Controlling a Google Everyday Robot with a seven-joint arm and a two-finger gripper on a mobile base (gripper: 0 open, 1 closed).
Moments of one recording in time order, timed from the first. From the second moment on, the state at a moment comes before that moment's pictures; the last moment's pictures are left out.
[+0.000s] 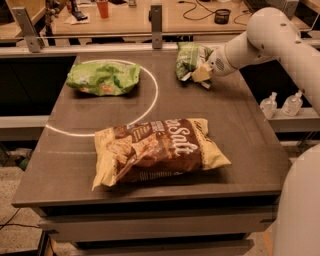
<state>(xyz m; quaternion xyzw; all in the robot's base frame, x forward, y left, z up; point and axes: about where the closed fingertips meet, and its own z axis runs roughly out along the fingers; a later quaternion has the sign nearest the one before) 0.755 -0.142 0.828 -0.37 0.85 0.16 0.35</state>
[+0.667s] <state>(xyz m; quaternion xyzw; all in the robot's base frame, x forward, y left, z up) 0.746 -0.115 0.833 -0.41 0.82 0.19 0.34</state>
